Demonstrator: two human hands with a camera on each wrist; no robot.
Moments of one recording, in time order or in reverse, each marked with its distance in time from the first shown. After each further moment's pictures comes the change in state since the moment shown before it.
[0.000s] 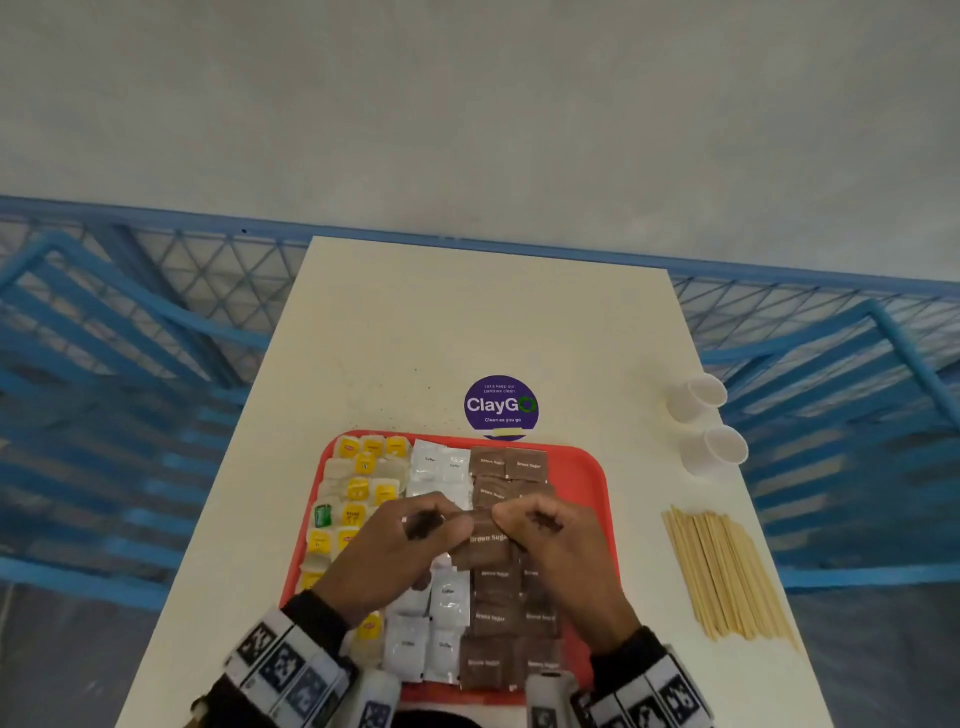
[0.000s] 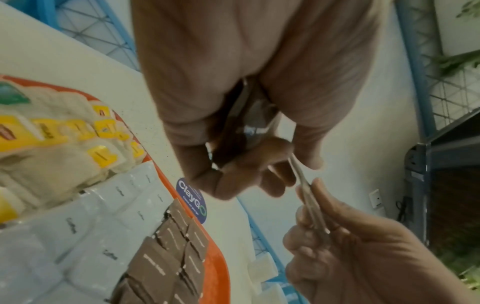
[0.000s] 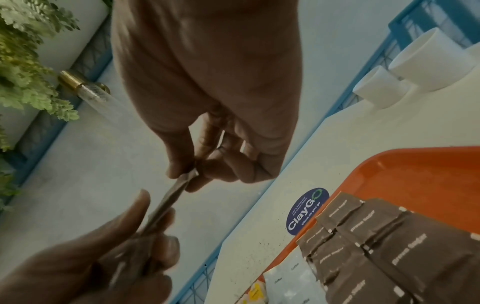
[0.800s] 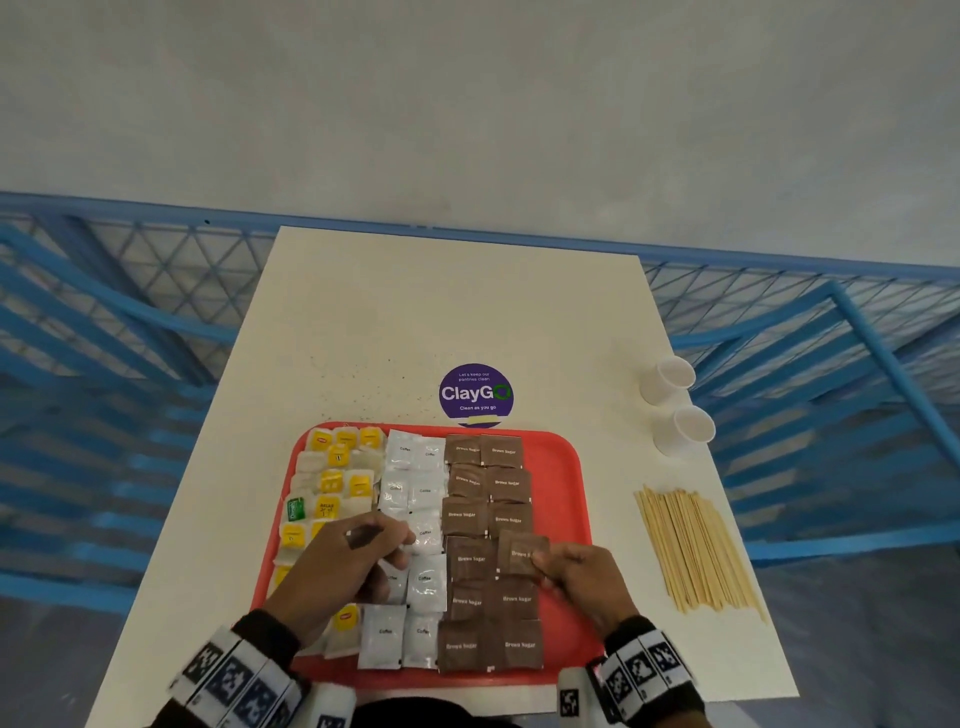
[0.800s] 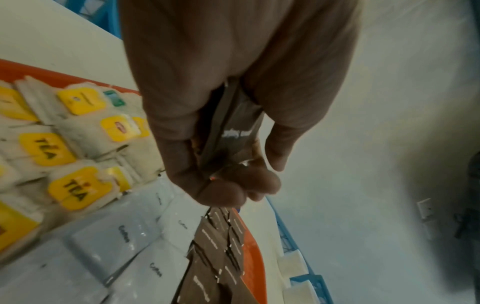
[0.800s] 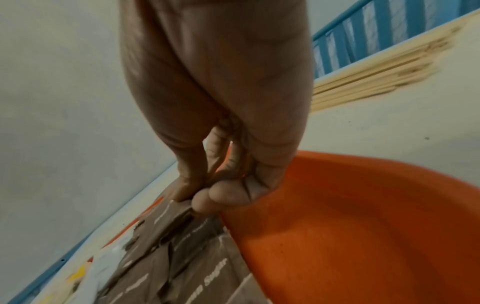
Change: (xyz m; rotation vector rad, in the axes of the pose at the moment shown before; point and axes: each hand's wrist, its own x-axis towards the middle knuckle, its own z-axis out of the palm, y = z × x) left_hand -0.013 -0.033 -0.005 -0.183 0.166 -0.323; right_hand 0.000 0.107 -0.061 -0.051 0.103 0.475
